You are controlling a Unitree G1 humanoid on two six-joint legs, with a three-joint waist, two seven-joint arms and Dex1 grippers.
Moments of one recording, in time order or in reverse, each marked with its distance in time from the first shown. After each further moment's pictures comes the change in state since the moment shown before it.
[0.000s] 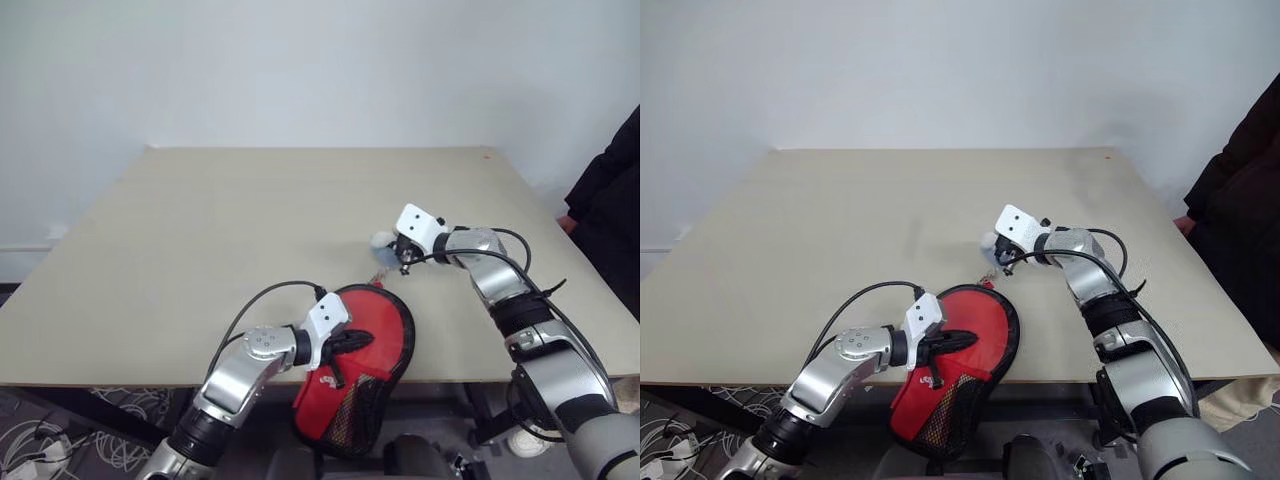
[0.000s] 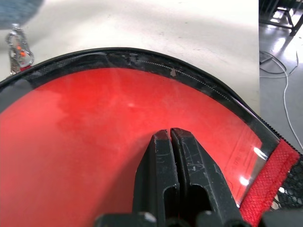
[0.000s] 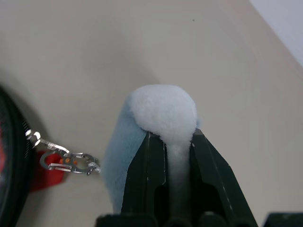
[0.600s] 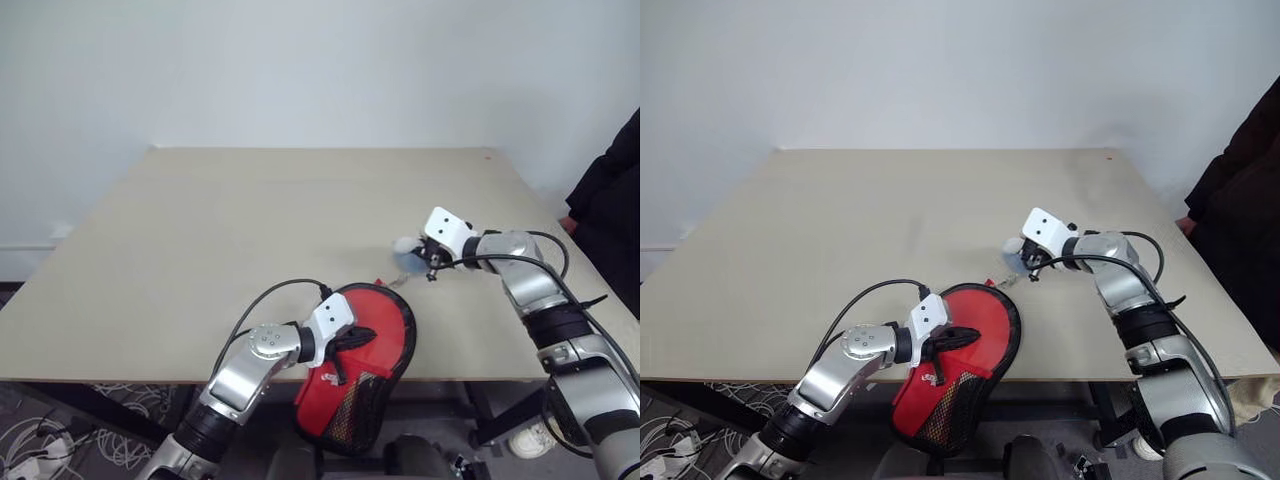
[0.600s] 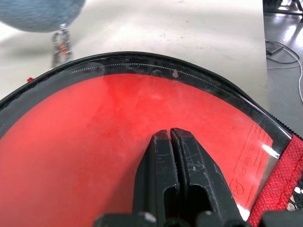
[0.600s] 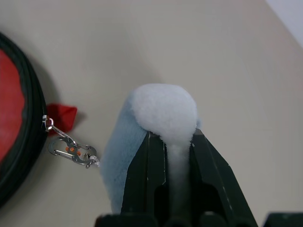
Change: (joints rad) left arm -0.014 -0.004 -0.029 0.040 0.054 -0.091 0.003; right arm 0.080 -0.152 -0.013 -0.135 0.056 0.066 0.075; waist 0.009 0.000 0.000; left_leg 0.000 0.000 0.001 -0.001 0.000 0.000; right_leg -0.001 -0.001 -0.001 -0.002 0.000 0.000
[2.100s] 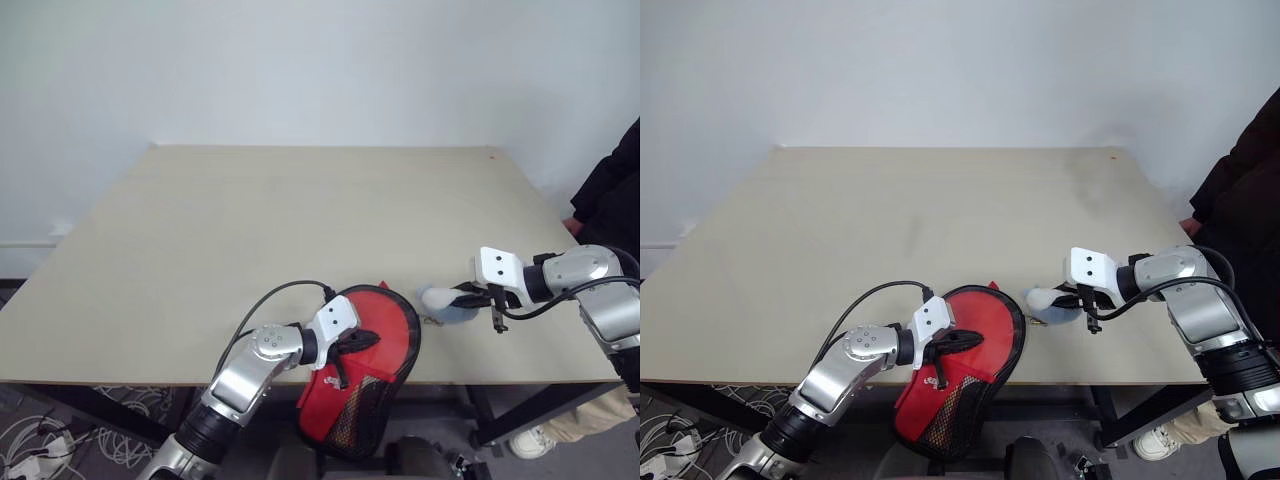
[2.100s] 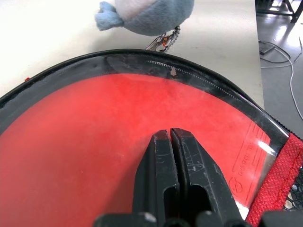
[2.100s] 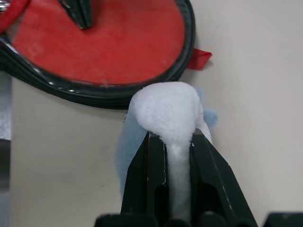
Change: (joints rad) left arm 0.000 -0.001 -0.013 -0.012 -0.001 0.007 -0.019; right arm 0.258 -0.360 -0.031 -0.385 0.231 -0.025 0.435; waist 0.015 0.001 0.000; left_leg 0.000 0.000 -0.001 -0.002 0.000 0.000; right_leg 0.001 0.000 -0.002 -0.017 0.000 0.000
